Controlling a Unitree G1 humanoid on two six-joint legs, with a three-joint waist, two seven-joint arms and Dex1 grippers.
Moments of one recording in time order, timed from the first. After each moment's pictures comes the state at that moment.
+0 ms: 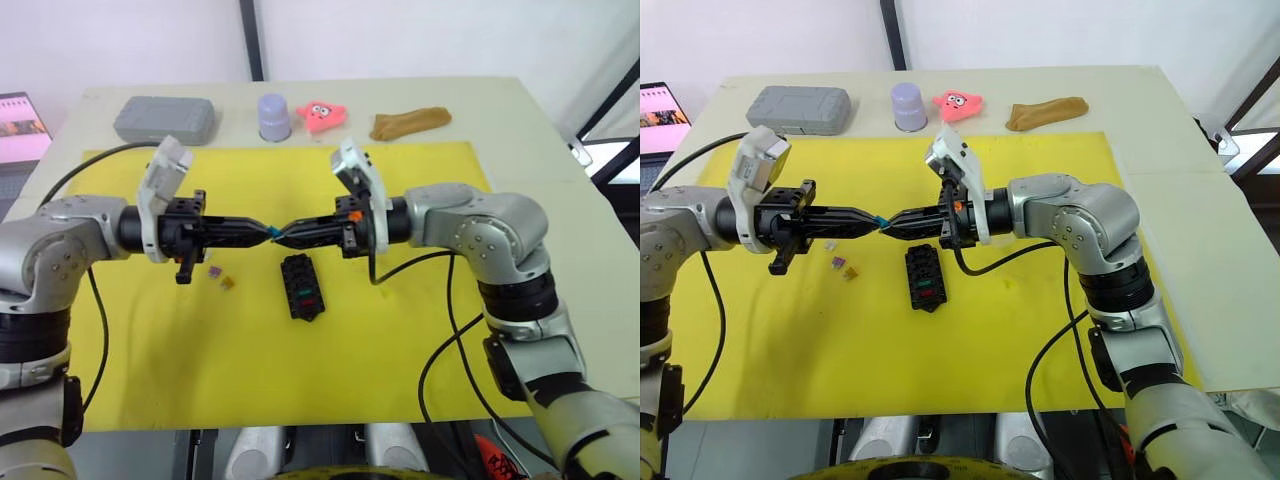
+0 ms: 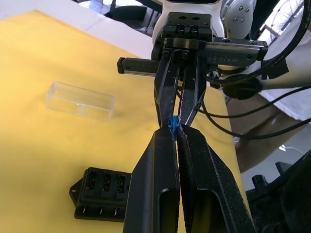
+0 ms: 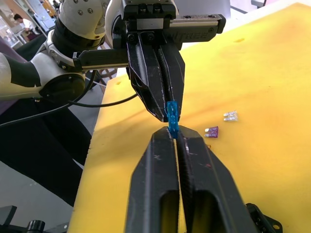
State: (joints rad) left arm -0.58 0.83 0.13 -0.20 -0.84 0.99 -1.24; right arm -0.86 -0.41 0.17 -0.20 0.75 1.09 0.90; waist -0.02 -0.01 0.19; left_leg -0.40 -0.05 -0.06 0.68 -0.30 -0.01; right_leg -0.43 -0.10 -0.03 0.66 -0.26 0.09
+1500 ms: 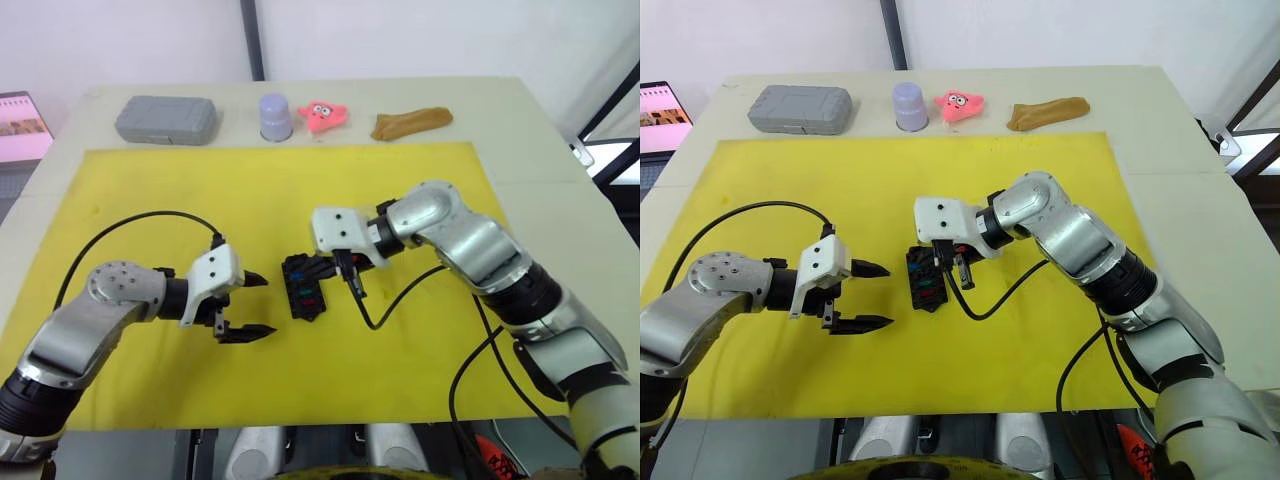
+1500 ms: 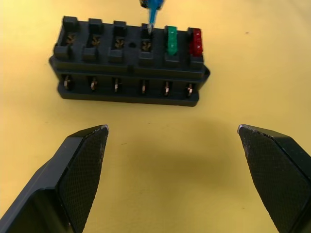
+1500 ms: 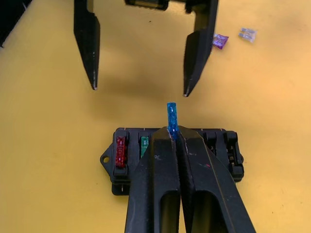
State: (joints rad) left arm -0.23 0.90 -0.11 -0.41 -0.42 0.60 -1.10; right arm -0.90 -0.59 0.57 -0.15 0.21 0.59 1.22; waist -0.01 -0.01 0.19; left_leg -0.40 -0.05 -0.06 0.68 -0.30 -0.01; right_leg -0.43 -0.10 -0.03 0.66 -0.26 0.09
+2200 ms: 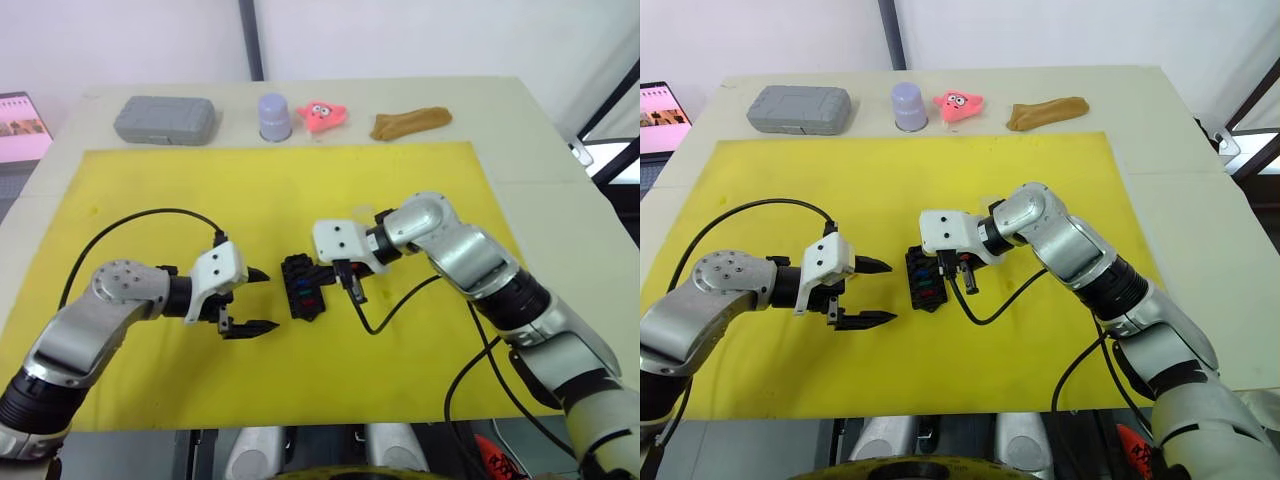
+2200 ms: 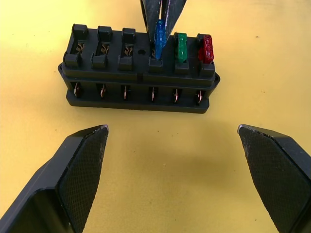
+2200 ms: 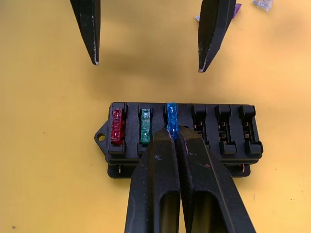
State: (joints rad) left arm -0.24 0.88 -0.11 -0.41 -0.41 0.60 -1.08; right arm -0.87 -0.57 0.58 -0.08 0.12 0.51 1.26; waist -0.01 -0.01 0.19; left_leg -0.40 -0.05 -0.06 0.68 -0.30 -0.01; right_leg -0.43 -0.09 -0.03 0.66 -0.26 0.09
